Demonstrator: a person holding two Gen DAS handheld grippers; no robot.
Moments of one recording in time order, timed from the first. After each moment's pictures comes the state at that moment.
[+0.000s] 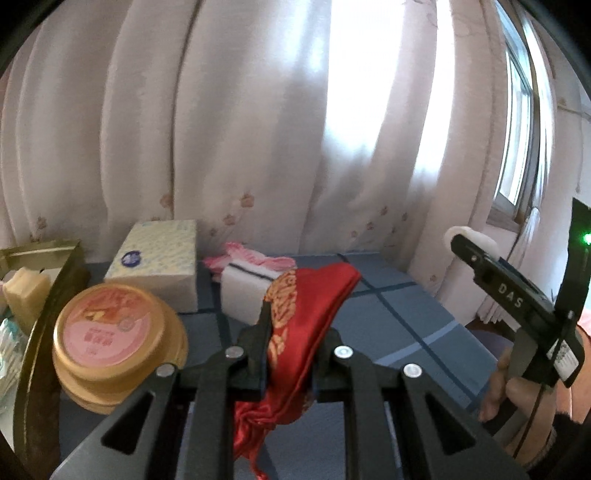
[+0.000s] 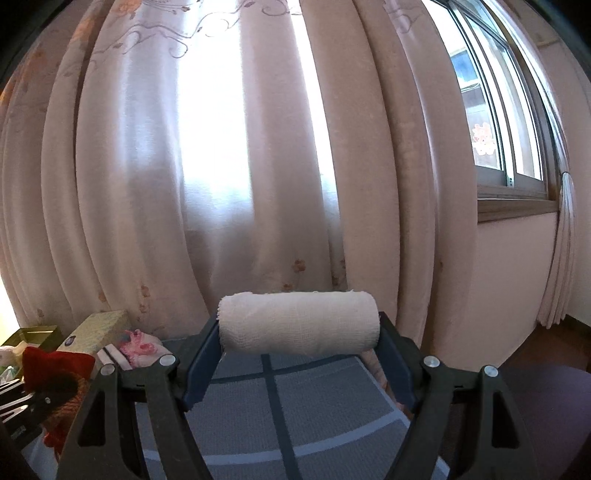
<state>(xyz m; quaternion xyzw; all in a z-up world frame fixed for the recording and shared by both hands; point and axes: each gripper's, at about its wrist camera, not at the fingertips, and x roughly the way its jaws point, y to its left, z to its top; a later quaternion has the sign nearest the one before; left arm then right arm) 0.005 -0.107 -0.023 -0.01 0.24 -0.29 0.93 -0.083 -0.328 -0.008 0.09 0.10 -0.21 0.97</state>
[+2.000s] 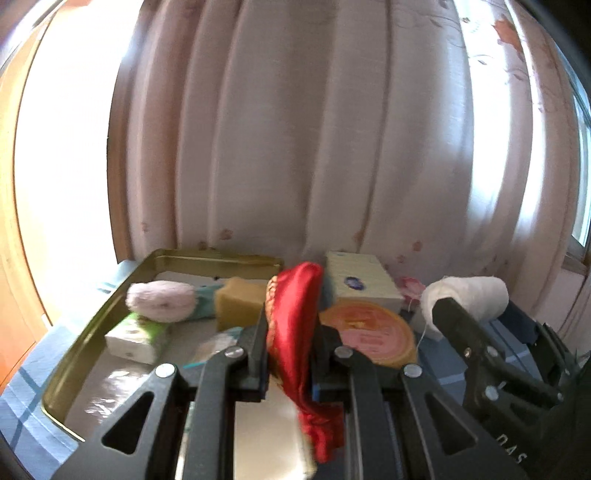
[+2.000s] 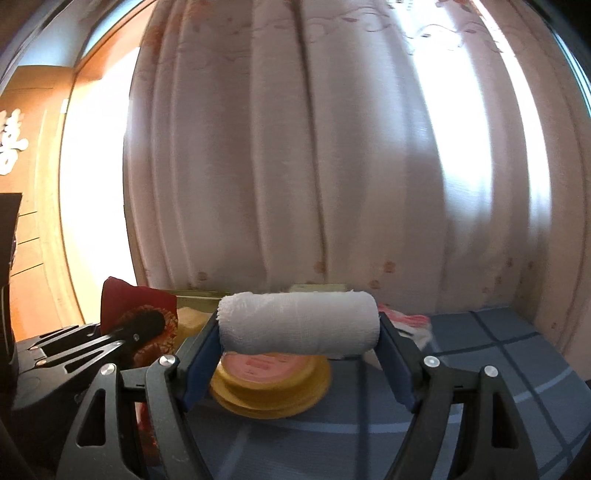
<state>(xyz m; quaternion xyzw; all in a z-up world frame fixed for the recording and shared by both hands) 0.006 0.068 0.005 -0.03 0.20 -0.11 0.97 -0.048 -0.091 -0.005 0.04 0.10 0.01 0.99</state>
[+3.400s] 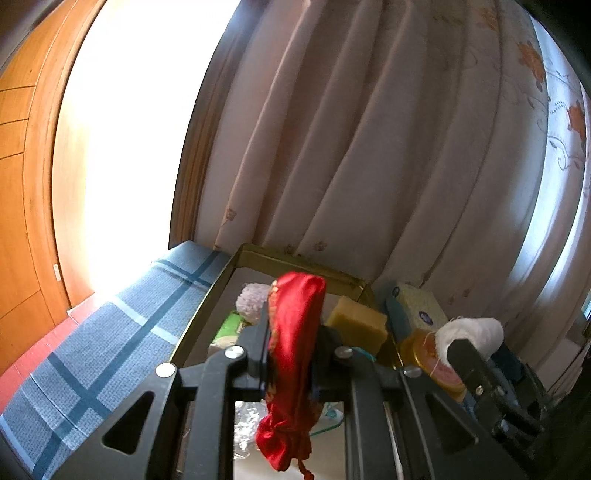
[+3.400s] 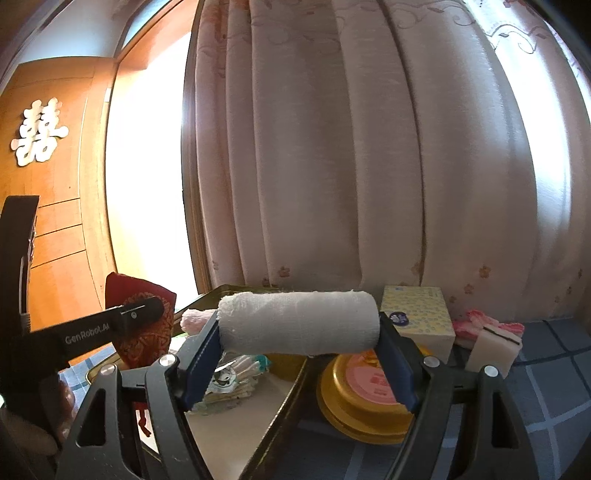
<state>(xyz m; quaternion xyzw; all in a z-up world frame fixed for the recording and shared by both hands) 0.017 0.180 0.010 -0.14 0.21 -0.06 0.97 -0.023 -0.017 -0.005 0.02 0.11 0.10 0.99</state>
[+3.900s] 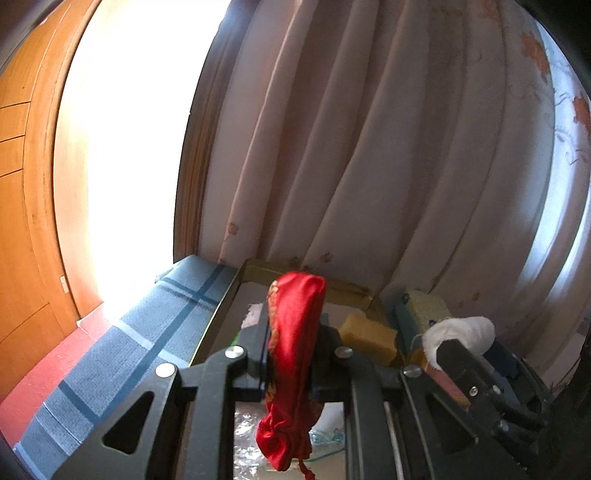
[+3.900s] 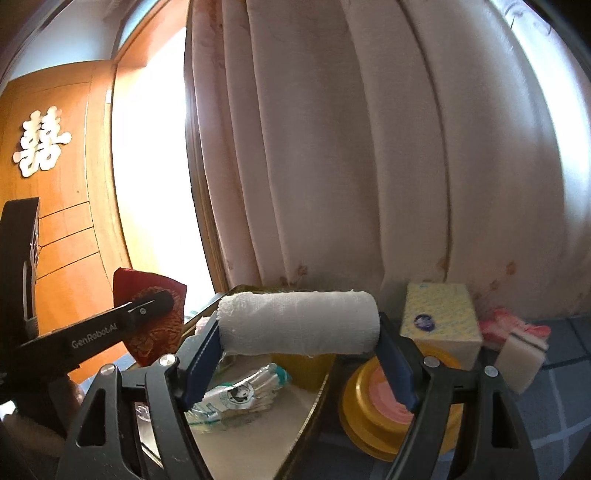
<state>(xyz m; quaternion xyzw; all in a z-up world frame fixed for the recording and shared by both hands) 0.034 0.176 0.023 -0.11 0.22 -0.04 0.97 0.006 -0.009 0.006 0.05 0.14 0.14 0.98</state>
